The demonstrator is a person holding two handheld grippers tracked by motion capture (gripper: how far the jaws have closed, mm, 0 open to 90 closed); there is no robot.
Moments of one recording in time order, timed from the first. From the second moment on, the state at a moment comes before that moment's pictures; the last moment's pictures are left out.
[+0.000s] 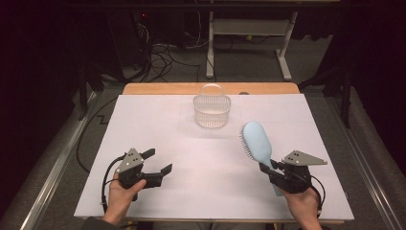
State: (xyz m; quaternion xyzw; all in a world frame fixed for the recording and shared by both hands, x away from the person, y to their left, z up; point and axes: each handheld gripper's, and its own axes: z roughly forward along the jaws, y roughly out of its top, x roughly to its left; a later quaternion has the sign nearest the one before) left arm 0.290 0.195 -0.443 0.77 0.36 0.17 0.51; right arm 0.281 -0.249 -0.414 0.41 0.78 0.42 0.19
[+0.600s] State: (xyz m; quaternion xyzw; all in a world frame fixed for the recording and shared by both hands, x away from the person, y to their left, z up) left arm 0.303 0.161 -0.439 0.78 0.33 0.14 0.52; right arm 0.280 -0.243 -0.415 0.41 0.79 0.42 0.19
